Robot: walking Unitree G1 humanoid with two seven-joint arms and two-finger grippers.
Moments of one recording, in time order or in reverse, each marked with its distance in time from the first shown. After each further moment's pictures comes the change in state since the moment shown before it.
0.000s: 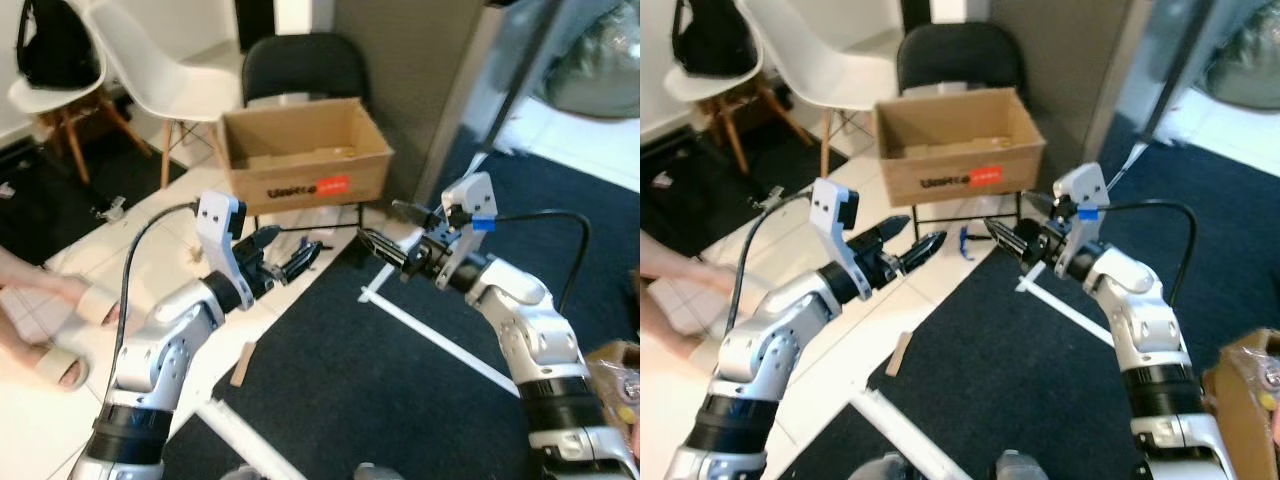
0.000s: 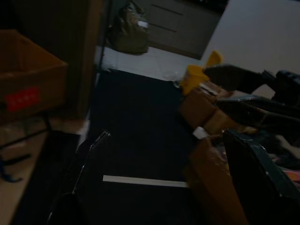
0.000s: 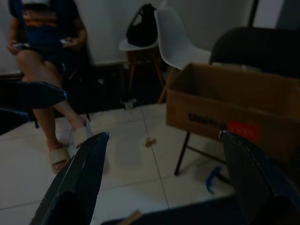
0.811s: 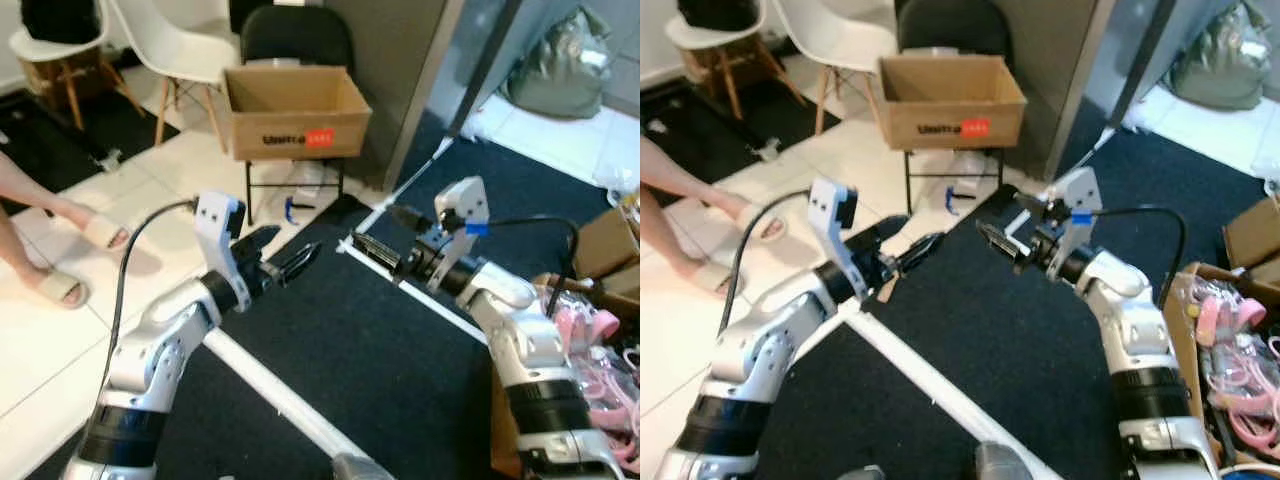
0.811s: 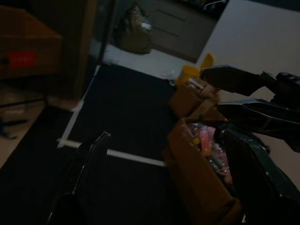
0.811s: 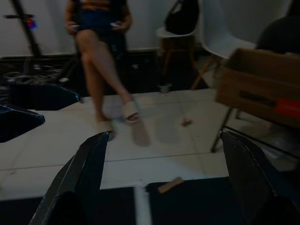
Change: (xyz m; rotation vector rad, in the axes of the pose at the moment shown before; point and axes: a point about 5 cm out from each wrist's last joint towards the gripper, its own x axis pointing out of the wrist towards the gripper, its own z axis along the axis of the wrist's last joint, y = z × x) left arm -0.001 0.000 -0.002 -0.011 -0.005 0.007; right arm 0.005 0.005 0.000 0.002 -0.007 0.026
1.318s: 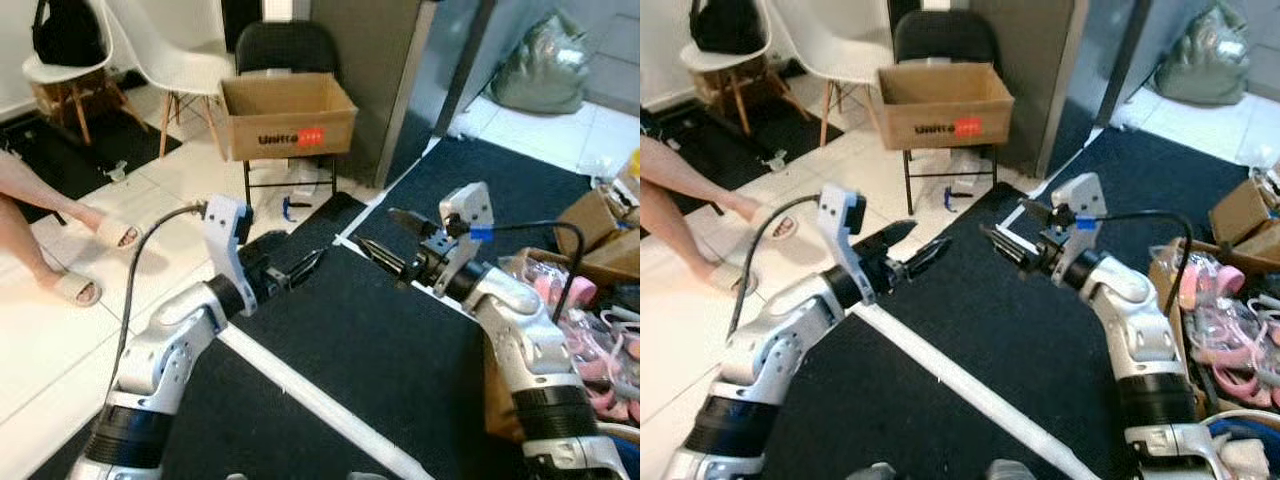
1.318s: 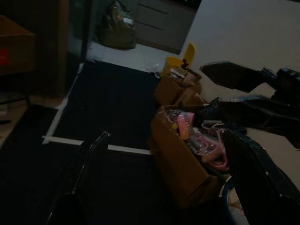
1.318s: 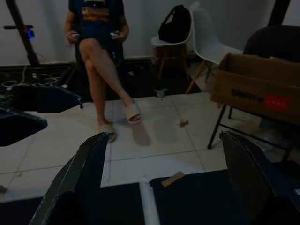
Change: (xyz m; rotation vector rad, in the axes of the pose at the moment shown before) left arm 0.004 -0.001 -0.004 0.004 0.012 -0.009; right arm -0.003 -0.003 0.000 -0.002 0.000 -0.004
